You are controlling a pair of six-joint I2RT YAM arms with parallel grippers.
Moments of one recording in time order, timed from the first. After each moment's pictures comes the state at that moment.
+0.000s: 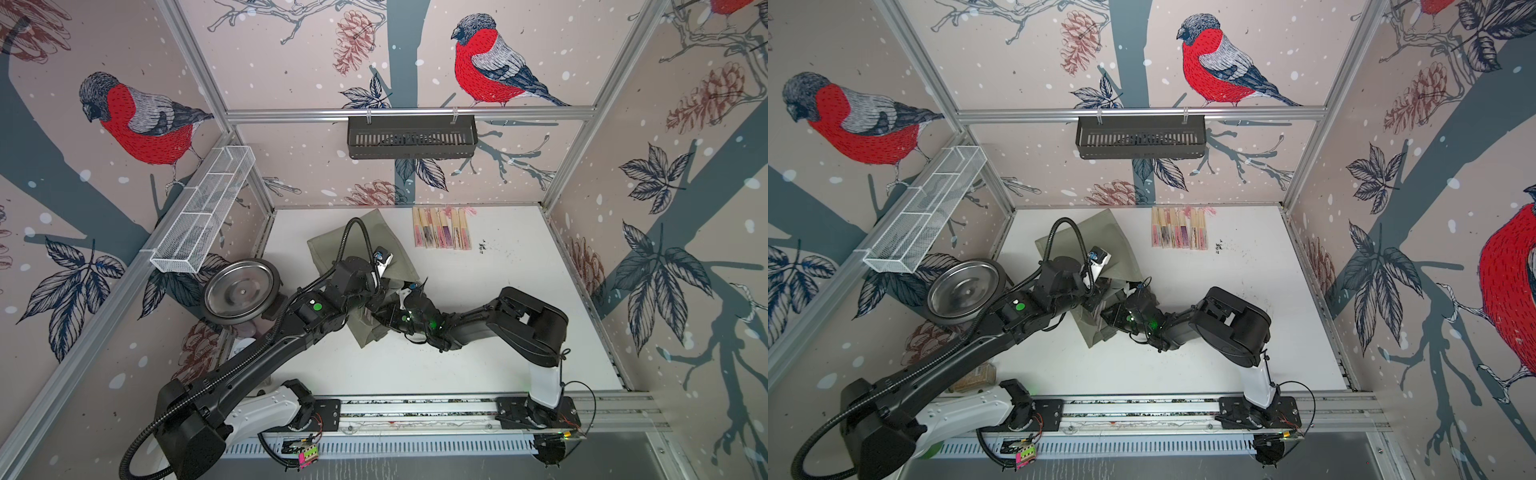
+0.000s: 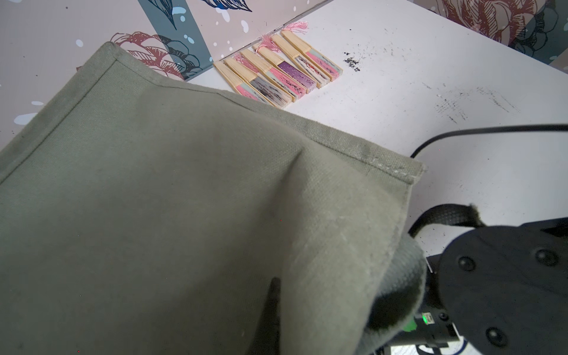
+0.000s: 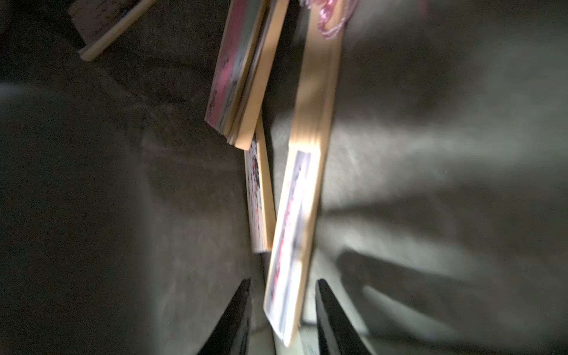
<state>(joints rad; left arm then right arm) -0.72 1.08 0.91 -0.44 -0.08 0.02 1.01 1.97 0.82 0.69 -0.16 1.18</state>
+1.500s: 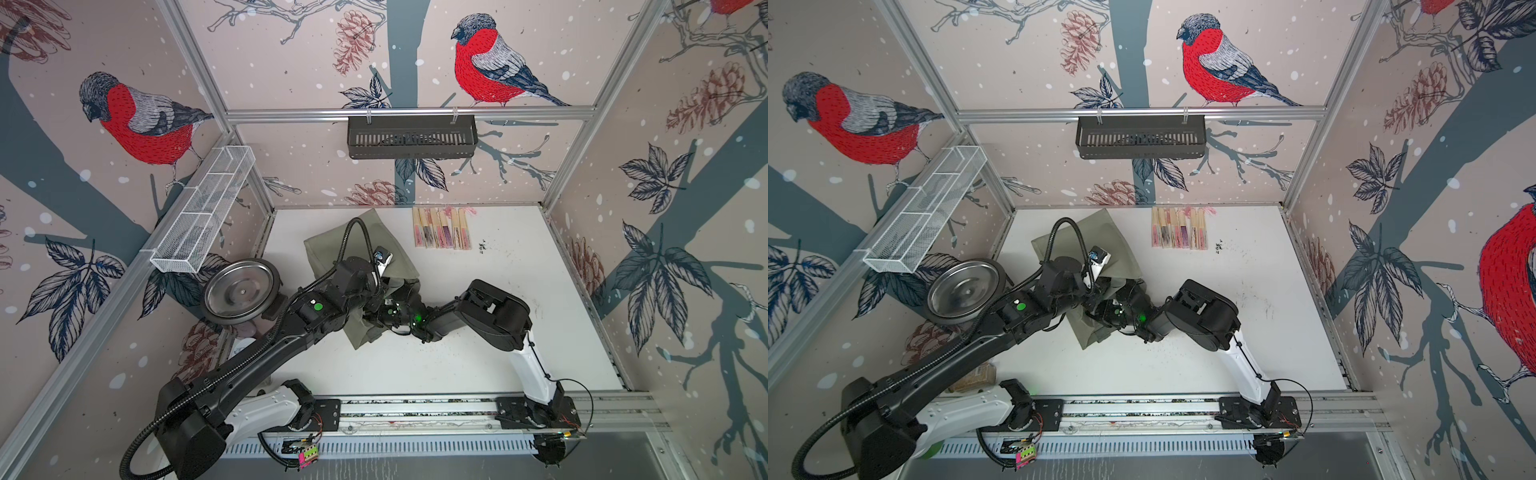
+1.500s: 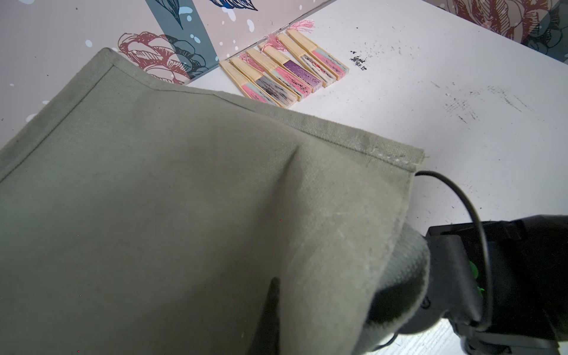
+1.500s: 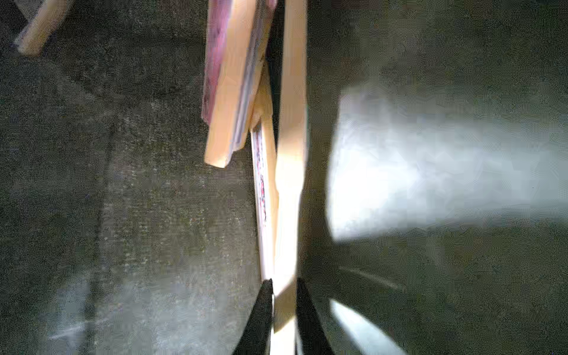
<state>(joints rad) -0.72 1.08 0.91 -0.44 -0.11 0.03 0.98 2.19 0.99 0.83 -0.39 1.26</state>
